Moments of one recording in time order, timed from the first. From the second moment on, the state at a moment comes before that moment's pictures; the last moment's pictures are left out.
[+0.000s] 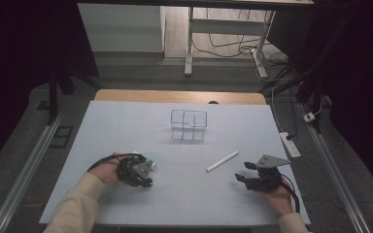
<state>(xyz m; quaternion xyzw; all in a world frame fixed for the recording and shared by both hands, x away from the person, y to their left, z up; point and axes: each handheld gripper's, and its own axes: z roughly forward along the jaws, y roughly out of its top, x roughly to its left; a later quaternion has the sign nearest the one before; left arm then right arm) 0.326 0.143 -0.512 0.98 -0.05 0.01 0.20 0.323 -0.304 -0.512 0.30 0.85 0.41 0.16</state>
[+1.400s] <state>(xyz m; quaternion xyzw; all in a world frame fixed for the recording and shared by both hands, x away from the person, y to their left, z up) 0.324 0.185 -0.467 0.92 0.10 0.05 0.37 0.323 -0.305 -0.511 0.30 0.85 0.41 0.16</state>
